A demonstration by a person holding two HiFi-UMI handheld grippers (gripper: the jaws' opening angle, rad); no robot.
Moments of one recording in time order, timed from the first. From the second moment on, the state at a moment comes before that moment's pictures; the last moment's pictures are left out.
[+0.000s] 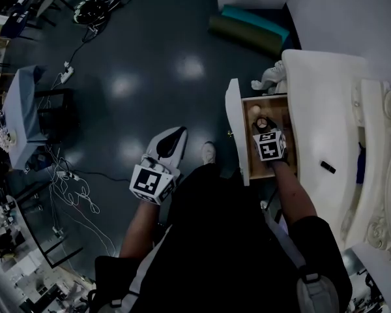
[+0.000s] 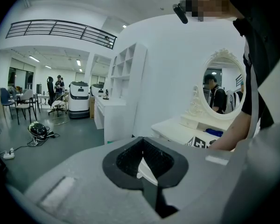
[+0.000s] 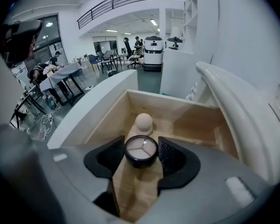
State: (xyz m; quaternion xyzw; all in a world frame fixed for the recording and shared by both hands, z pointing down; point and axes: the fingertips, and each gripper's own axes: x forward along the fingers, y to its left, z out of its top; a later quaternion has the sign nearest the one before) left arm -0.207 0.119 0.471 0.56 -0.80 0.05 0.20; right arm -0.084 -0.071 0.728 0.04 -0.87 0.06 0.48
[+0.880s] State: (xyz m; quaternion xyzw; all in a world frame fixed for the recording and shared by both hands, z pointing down) left arm -0.222 0.142 0.480 0.57 -0.79 0.07 0.22; right arm -0.082 -0.134 0.753 0.20 -0.85 0.09 0.47
